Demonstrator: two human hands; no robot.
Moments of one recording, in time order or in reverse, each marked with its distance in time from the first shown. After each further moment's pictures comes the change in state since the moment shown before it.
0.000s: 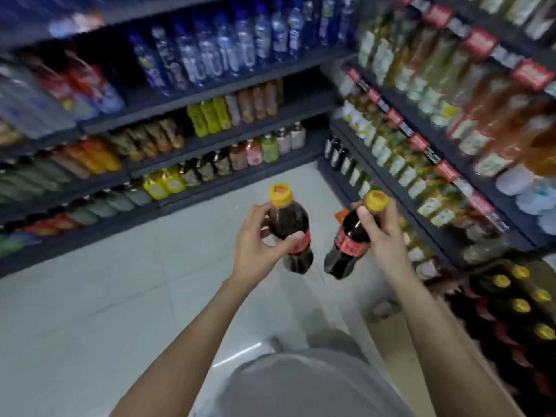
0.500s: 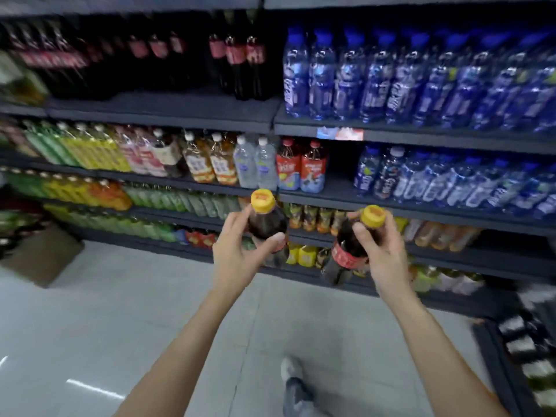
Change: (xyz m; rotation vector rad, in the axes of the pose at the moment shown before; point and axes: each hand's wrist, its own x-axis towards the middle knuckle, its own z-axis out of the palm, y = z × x) left_hand 0.140 -0.059 -0.399 0.442 0.768 0.035; right_hand 0.193 -0.121 0.441 0.183 -0.578 -0.326
